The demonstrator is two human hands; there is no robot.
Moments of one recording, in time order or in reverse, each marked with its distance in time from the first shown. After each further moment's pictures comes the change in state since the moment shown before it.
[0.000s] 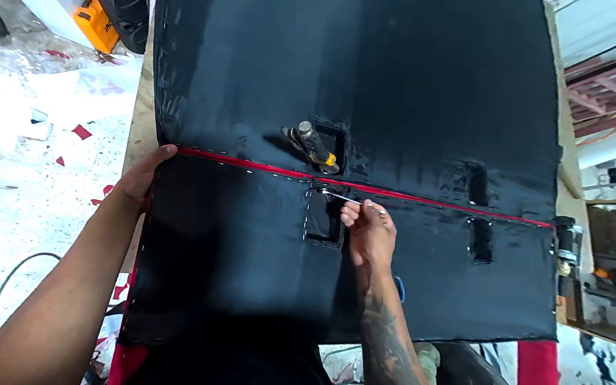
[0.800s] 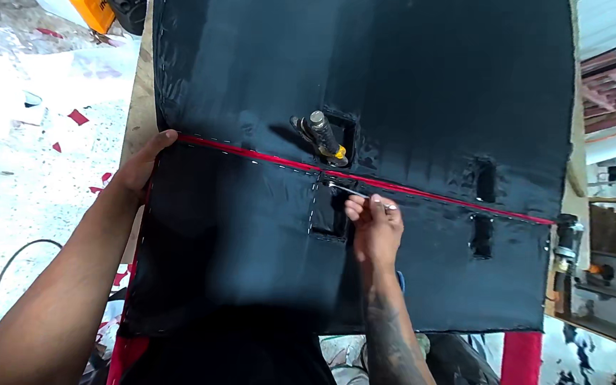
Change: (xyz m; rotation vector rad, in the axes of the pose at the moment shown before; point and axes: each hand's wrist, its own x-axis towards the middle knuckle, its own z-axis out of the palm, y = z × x) left_hand -0.002 0.003 0.001 0.060 0.015 0.017; right_hand -0.005 0.002 -0.001 -0.157 -0.120 -0.169
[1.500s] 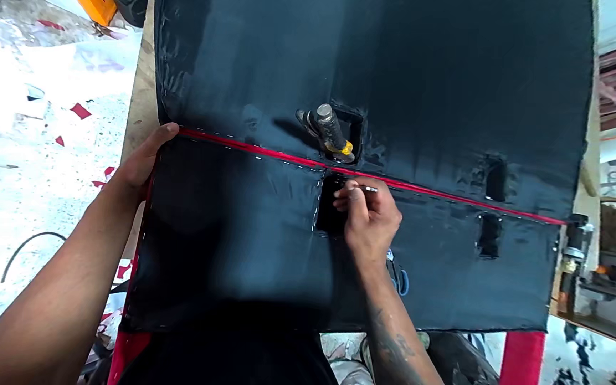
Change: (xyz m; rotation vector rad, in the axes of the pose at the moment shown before) left_hand 0.001 -0.002 -0.001 0.051 0.003 0.040; right_hand -0.006 -0.017 0.038 -0.532 -0.207 -0.459
